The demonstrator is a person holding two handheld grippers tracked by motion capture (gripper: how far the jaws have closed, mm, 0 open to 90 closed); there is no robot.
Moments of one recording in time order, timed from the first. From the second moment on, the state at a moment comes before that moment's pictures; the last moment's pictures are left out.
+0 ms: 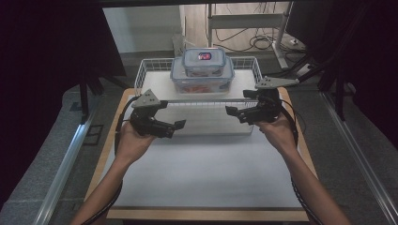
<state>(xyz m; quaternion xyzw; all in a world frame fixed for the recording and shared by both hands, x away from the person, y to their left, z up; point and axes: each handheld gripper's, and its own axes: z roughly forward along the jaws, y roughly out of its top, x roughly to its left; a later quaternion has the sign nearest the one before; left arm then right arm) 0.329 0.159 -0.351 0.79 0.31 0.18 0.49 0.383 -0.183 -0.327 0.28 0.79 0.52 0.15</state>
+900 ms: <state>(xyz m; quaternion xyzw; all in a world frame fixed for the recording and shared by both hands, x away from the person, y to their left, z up) 0.281 0.162 -0.401 0.80 0.30 0.20 0.49 0.326 -0.169 -0.362 0.25 0.81 0.49 0.17</state>
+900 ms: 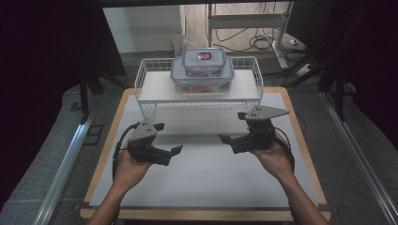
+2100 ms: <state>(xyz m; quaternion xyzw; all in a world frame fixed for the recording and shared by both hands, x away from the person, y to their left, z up) 0.238 0.172 -0.471 0.79 0.32 0.19 0.49 0.293 -0.194 -0.435 0.26 0.82 0.49 0.16</state>
